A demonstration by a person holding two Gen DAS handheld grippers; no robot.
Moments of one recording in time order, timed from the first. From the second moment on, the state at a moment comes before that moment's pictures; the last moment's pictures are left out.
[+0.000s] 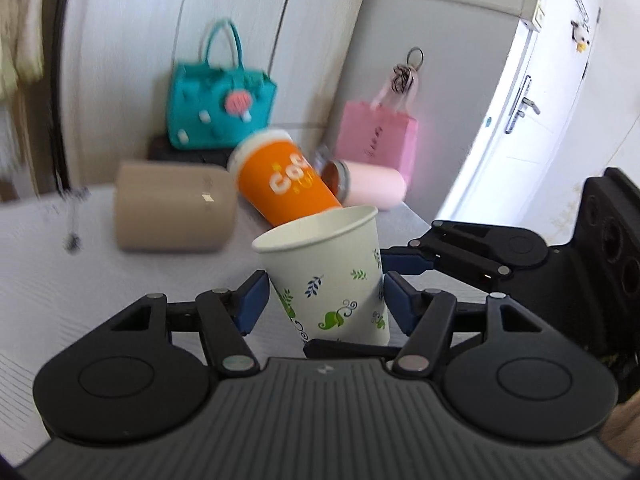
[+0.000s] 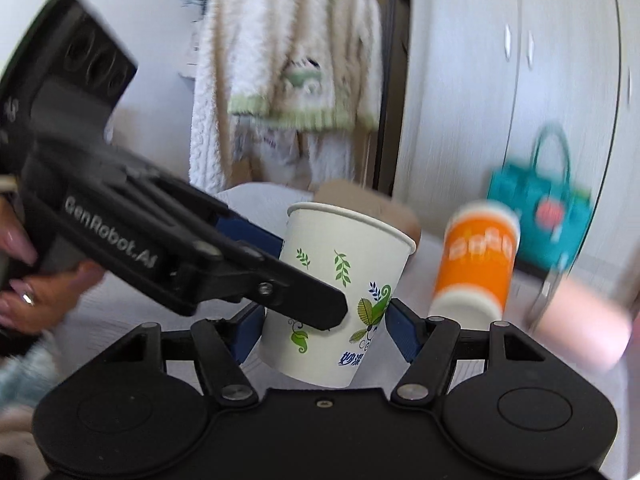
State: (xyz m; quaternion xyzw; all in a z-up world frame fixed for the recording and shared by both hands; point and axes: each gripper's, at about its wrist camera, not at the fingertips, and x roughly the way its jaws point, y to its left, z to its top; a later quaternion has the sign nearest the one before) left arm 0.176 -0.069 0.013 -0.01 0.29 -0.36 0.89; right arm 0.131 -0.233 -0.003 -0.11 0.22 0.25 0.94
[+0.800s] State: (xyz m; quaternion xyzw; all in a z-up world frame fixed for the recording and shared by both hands) left arm 0.170 -0.059 -0.003 0.02 0.27 -0.33 0.91; right arm 0.156 -0.204 -0.027 -0.14 0.23 0.24 0.93
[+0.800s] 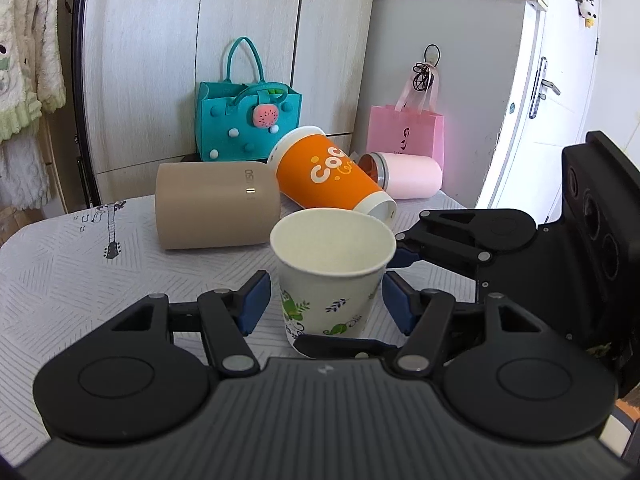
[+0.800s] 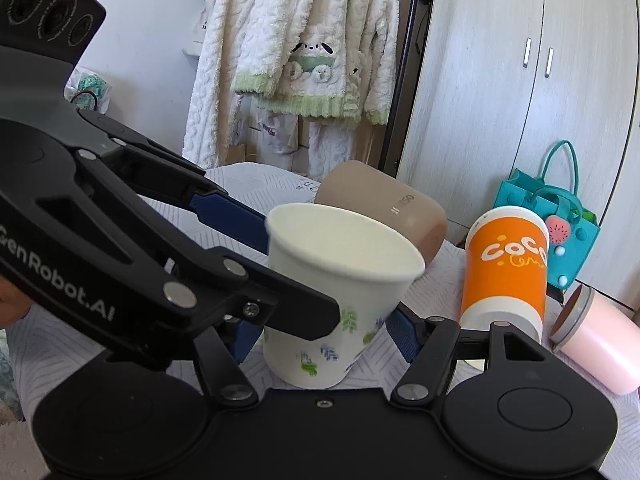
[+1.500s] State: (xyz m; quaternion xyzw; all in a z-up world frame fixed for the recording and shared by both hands) left arm 0.084 -0.022 0.047 0.02 0.23 -0.27 0.93; right arm 0.086 -0.226 0.007 -0.07 0.22 0.18 0.96
